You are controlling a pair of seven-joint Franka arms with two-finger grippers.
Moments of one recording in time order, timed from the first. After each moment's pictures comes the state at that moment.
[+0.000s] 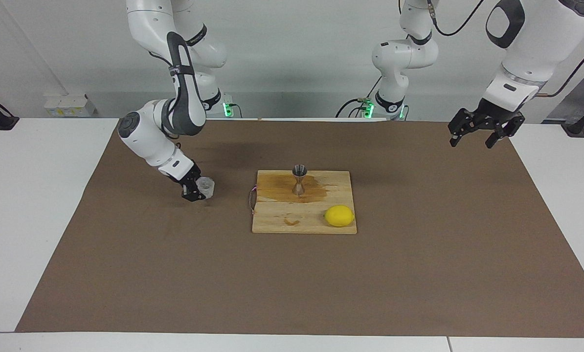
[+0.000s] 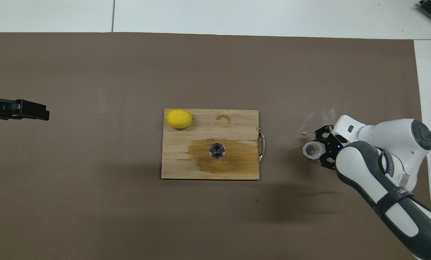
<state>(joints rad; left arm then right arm) 0.04 -0.05 -0.09 -1.69 -0.05 1.69 0.04 -0.25 0.12 0.25 -2.32 0.41 2.37 -2.00</state>
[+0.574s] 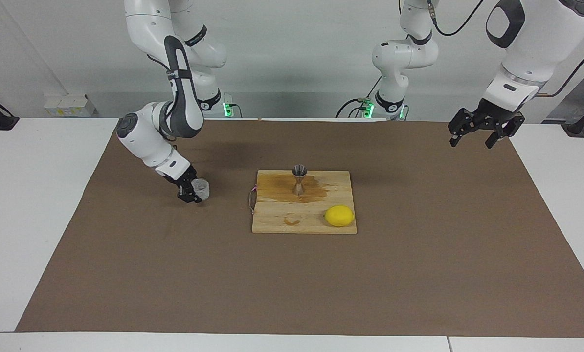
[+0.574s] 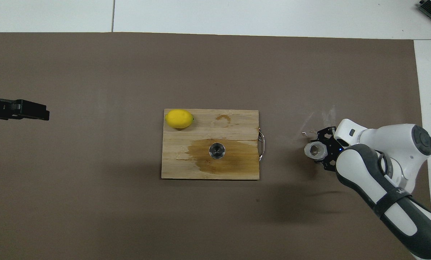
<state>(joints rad) 0.04 -0.05 -0.09 -1.69 -0.05 1.69 0.04 -0.26 0.12 0.25 -2.35 0.42 2.42 -2.04</state>
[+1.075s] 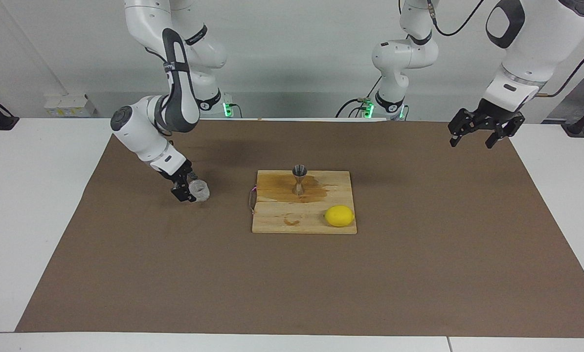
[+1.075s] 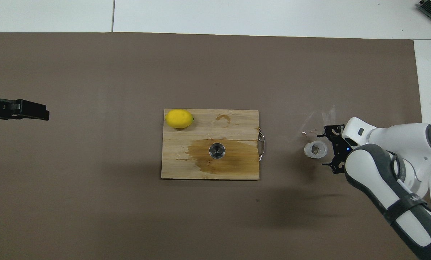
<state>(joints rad) 0.04 -0.05 -0.09 -1.69 -0.05 1.69 0.04 -0.29 0.03 0.25 -2.34 0.42 2.33 -2.04</state>
